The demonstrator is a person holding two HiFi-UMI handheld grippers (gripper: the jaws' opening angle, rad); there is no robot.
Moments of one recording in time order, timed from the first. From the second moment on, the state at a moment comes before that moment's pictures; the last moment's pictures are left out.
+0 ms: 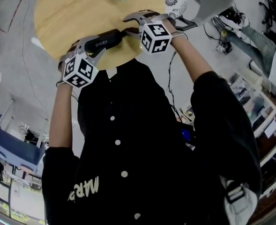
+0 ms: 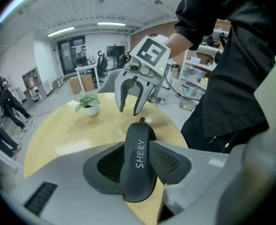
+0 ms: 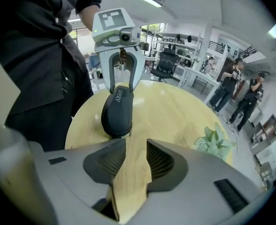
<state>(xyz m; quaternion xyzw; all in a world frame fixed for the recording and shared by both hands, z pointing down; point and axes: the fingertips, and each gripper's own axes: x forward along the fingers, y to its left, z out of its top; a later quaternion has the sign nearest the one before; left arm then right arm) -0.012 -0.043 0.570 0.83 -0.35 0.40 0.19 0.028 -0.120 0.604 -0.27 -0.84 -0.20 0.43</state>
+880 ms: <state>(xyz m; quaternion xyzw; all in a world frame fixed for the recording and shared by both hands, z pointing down) -0.009 -0.030 0.593 0.81 -0.31 0.44 0.22 0.010 -0.090 0.642 -0.46 -0.69 -0.34 0.44</state>
